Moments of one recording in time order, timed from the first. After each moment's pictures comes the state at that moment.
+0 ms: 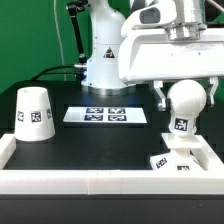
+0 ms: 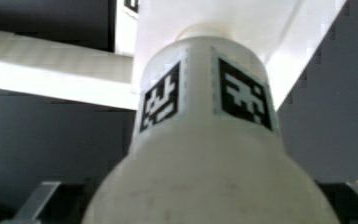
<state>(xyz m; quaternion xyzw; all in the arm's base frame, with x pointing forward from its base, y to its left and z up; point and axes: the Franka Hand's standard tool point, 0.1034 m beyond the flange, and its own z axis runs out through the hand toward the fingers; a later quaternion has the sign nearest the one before) 0.612 0.099 0.117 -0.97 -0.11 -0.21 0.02</state>
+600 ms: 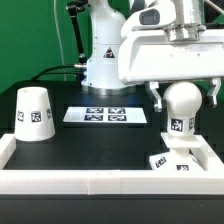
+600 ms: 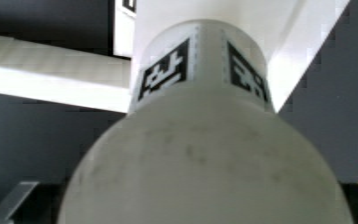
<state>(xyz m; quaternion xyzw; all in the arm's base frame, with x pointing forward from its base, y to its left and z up) 0.613 0.098 0.117 -0.97 -0.11 -0.21 0.02</state>
